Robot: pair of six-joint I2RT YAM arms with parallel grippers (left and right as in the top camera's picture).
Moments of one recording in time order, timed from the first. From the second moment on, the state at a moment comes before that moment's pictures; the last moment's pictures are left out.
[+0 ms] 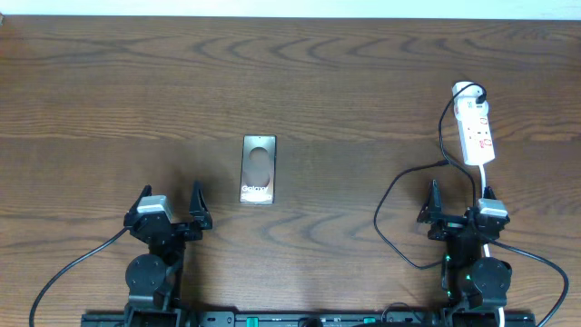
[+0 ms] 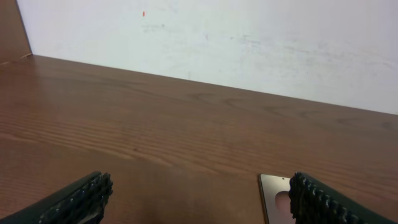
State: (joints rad) left arm -0.08 0.01 0.02 -0.11 -0.11 -0.16; right arm 0.00 0.01 0.01 -0.06 0.10 0.09
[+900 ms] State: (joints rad) left arm -0.08 0.01 0.03 -0.12 -0.10 -0.16; right arm 0.00 0.01 0.01 -0.06 0.10 0.09
